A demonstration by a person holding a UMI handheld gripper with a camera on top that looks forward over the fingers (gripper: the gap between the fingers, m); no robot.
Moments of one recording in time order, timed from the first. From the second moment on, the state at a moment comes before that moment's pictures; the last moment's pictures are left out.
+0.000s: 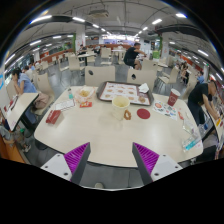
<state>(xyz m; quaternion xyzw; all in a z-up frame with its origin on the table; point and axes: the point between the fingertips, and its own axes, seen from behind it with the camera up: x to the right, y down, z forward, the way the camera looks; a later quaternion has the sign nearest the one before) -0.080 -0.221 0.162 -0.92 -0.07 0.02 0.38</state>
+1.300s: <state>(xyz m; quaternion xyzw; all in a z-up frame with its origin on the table) 0.364 -0.107 0.040 -0.88 0.01 -0.03 0.48</state>
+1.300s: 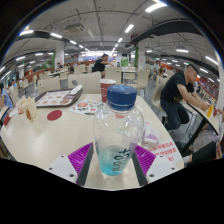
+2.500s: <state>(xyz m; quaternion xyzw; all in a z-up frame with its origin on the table) 0.123 0.078 0.244 -0.70 -0.33 -0.46 0.44</state>
